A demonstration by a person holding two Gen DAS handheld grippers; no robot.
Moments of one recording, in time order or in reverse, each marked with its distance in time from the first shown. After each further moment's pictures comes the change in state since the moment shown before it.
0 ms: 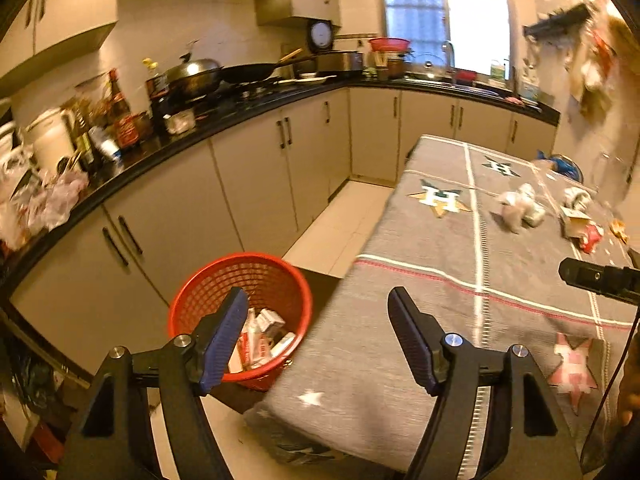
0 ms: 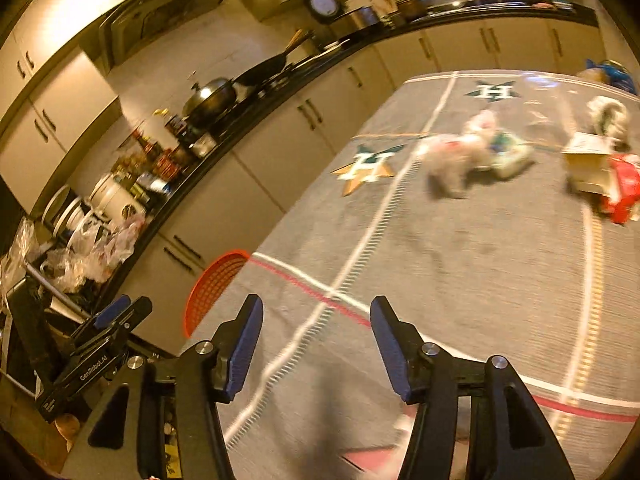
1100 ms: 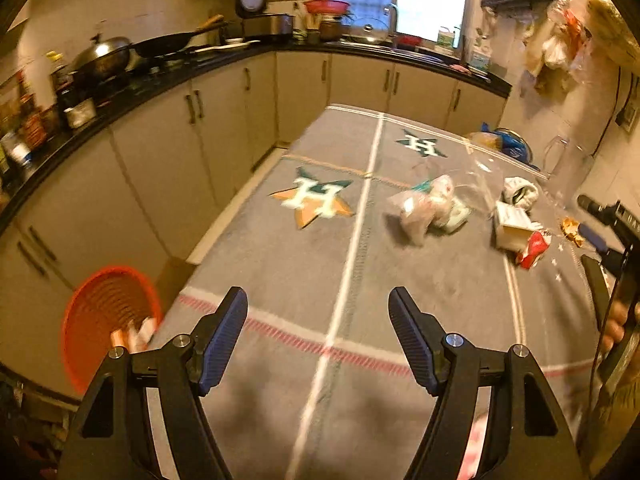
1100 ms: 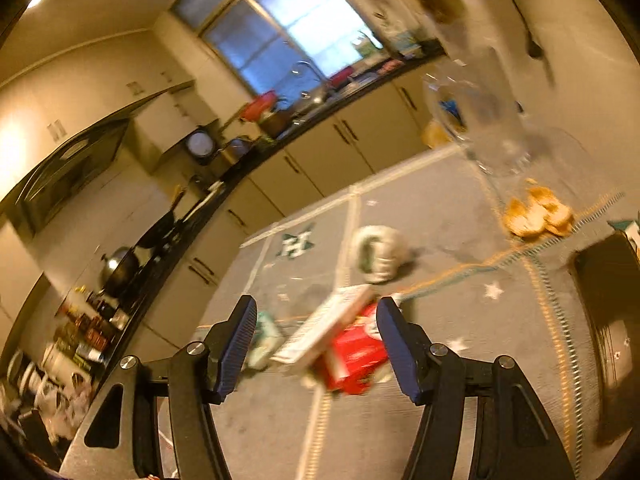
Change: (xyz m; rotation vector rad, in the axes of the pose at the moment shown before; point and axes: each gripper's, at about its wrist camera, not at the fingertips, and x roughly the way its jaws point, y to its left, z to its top) left arm 0.067 -0.132 0.063 0.041 0.160 -0.233; right arm -0.118 -0.204 0.079 0.343 -0.402 -0.246
